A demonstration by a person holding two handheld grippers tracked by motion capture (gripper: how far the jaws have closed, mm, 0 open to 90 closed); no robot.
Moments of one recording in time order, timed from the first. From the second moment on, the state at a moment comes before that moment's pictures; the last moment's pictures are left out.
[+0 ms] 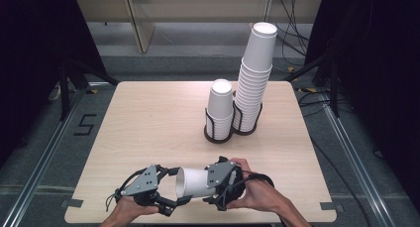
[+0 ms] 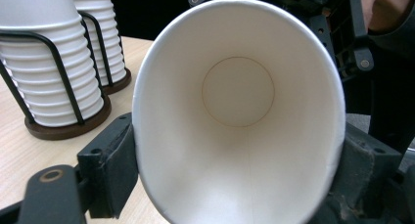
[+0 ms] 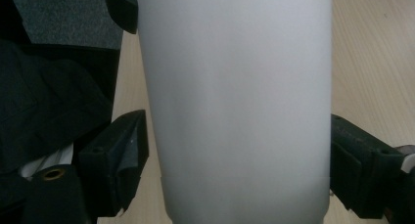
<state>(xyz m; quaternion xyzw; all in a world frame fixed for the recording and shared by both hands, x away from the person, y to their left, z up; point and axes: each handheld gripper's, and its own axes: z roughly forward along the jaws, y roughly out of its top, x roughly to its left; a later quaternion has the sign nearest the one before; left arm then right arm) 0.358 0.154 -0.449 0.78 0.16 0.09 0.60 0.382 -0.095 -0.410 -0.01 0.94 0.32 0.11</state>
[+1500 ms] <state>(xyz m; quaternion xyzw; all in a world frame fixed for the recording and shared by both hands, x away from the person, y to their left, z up) 0.358 0.151 -0.452 0.70 0.22 0.11 0.67 0.400 -0.102 -0.430 0.06 0.90 0.43 0.05</state>
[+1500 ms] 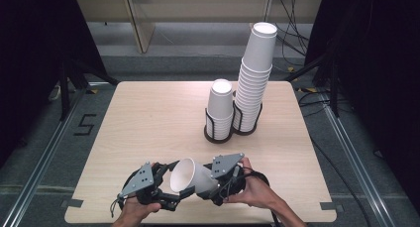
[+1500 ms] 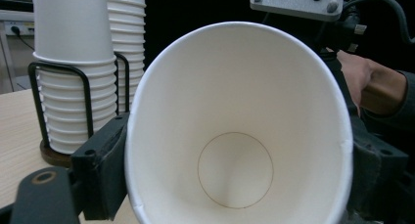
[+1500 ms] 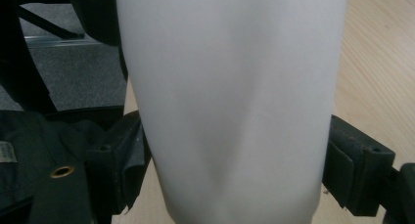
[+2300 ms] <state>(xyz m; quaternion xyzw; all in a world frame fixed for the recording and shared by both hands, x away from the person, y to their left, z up) 0.357 0.147 -0.450 0.68 0.25 0.13 0.68 0.392 -0.096 -0.438 0.05 0.89 0.44 0.08</state>
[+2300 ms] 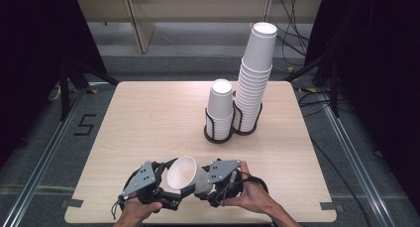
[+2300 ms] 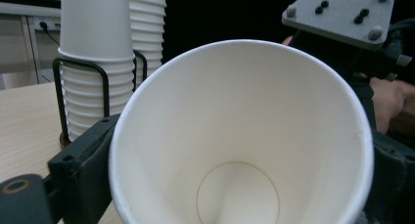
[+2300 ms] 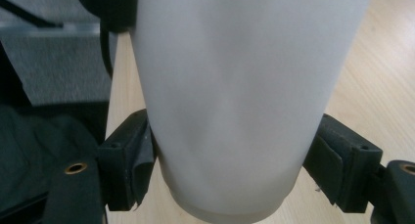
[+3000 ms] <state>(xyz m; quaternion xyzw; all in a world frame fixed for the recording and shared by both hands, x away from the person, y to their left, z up) 0.359 0.149 -0.453 0.68 0.26 0.13 0.67 0.395 -0.096 -0.443 0.09 0.88 0.46 0.05</state>
